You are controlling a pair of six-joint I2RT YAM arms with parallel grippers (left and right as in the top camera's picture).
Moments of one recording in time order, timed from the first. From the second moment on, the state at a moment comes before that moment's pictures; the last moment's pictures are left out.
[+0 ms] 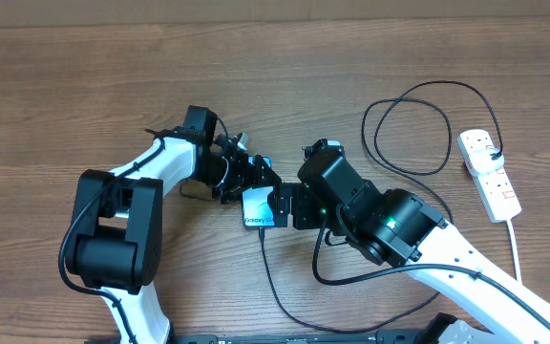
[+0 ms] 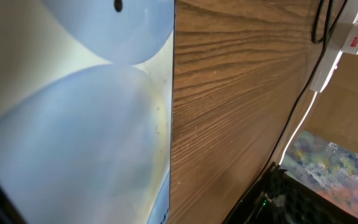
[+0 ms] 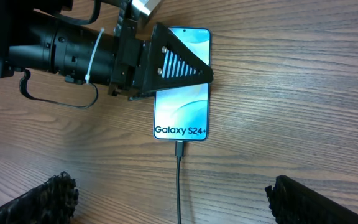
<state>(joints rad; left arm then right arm) -0.19 1.99 1.13 -0.62 0.80 -0.32 0.81 1.31 1.16 -0.82 0.02 0.75</state>
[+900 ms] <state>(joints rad) -0.19 1.94 1.17 -0.66 0.50 -0.44 0.81 1.31 1.16 -0.82 0.04 0.75</state>
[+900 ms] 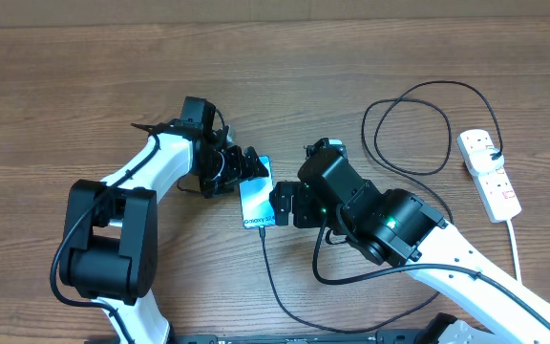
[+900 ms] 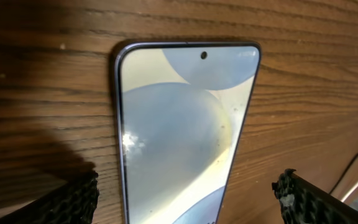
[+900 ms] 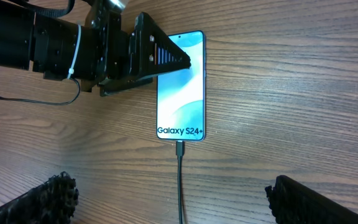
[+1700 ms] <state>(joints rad) -0.19 1.93 1.18 -0.71 0.39 -0.49 0.81 1.31 1.16 -0.82 0.05 0.75</state>
